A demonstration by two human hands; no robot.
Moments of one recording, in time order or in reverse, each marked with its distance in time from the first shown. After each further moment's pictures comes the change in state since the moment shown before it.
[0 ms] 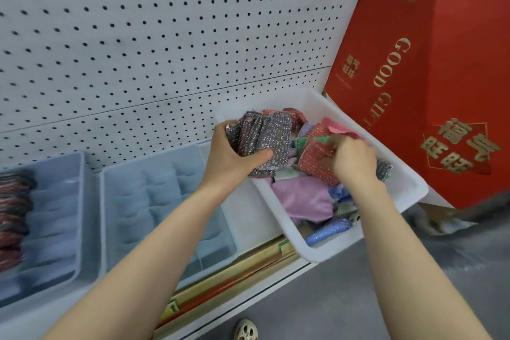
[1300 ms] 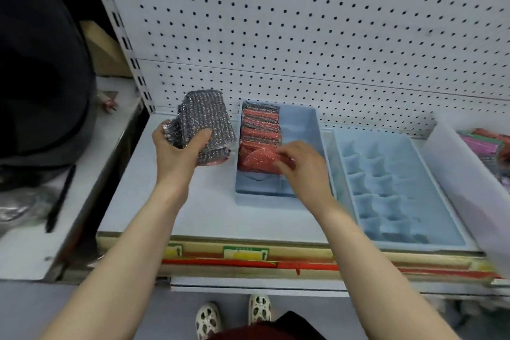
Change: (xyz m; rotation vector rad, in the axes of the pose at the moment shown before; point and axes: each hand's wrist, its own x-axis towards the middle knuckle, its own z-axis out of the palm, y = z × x) left_hand -0.209 -0.117 -0.471 -0.396 0.792 -0.162; right_hand -0.248 -0.467 0.062 0.683 0.008 -0.809
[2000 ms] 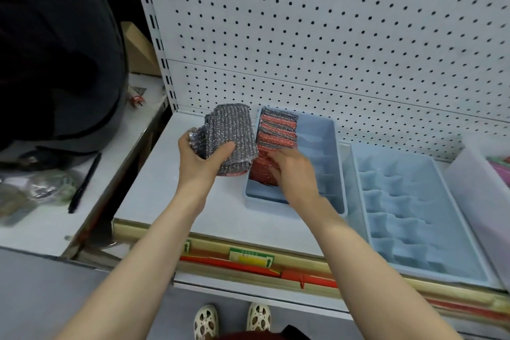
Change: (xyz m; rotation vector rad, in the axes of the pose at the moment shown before) left_hand -0.016 -0.011 0.001 0.023 -0.012 -0.011; right_hand 0.026 -0.007 0.045 -0.234 -0.172 -0.123
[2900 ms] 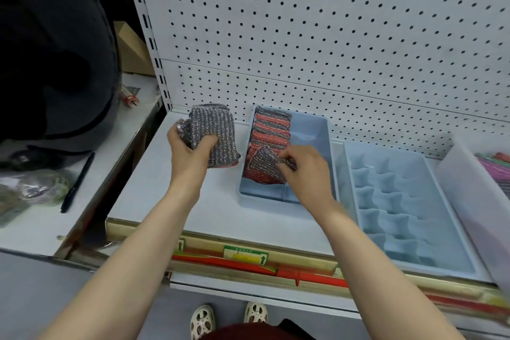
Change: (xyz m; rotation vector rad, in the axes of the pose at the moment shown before) left_hand 0.003 0.009 0.005 -0.022 0.058 0.055; right_hand -0.019 0.006 -0.044 0.170 0.136 0.107
